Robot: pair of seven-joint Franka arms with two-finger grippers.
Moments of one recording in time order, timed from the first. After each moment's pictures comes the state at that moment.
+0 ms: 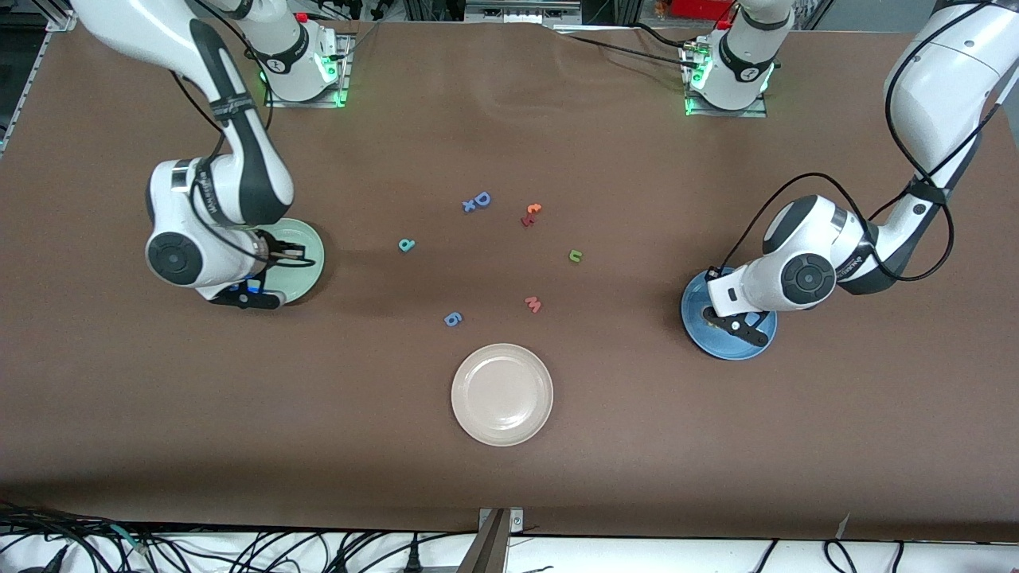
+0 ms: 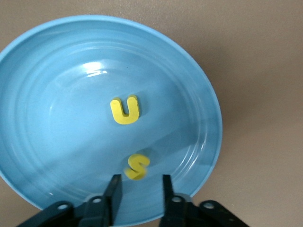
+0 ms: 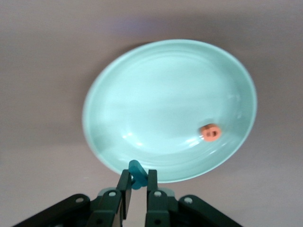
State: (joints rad) left arm 0.58 0.71 -0.81 -1.88 0.58 2.02 -0.05; right arm 0.29 0.42 -0.18 -1.92 0.06 1.89 0.14
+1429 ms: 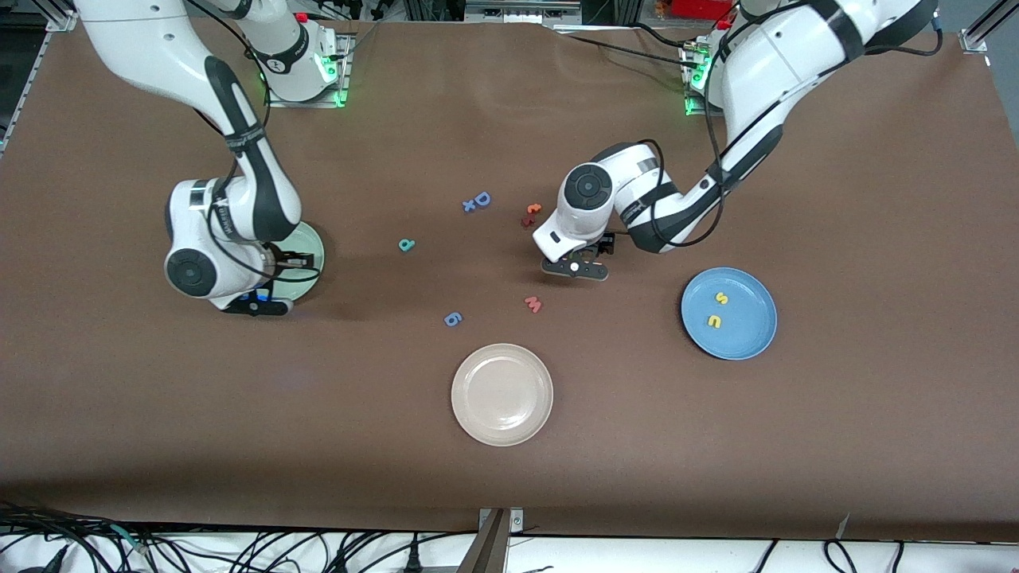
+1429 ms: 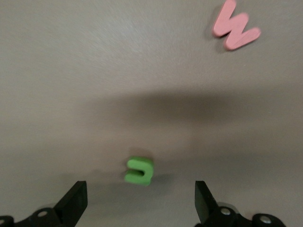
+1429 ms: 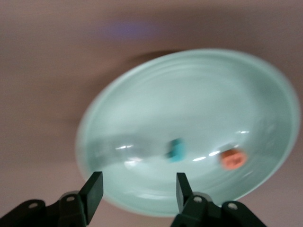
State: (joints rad) left arm -0.01 0.77 -0.74 -1.88 0.58 2.25 -0.92; right arm 0.28 0.47 -0.09 -1.95 0.07 2.00 0.22
